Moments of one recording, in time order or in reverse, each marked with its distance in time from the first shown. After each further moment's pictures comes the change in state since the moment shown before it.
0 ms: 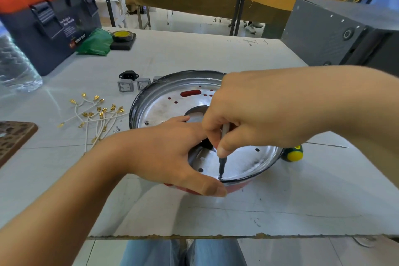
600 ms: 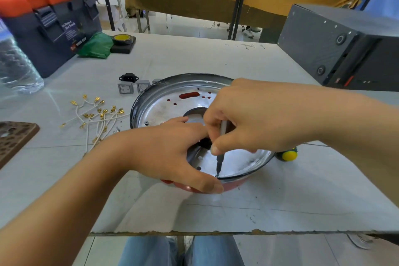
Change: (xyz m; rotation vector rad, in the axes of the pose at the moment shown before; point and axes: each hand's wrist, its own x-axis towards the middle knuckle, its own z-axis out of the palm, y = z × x) left_hand -0.001 0.005 -0.001 -0.010 -0.025 -0.050; right_hand -0.011 0.003 0.005 0.165 0.102 -0.035
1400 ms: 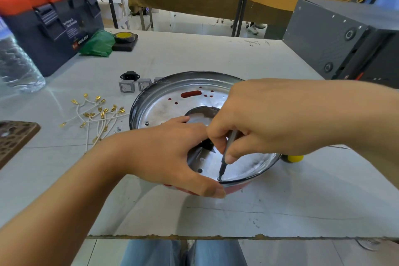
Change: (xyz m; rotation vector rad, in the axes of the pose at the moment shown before) left_hand 0.001 -0.004 0.003 0.014 0.016 -0.026; right_hand 0.006 0.029 0.017 -0.085 0.046 -0.143
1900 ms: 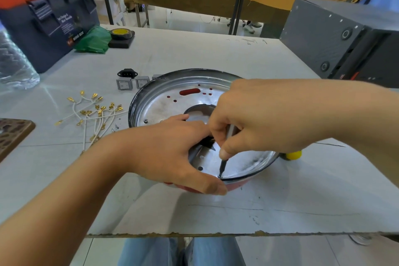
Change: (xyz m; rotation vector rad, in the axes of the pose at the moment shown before) left_hand -0.001 0.000 -0.001 0.019 -0.016 -0.013; right_hand 0.007 0.002 0.004 -0.086 0.046 0.002
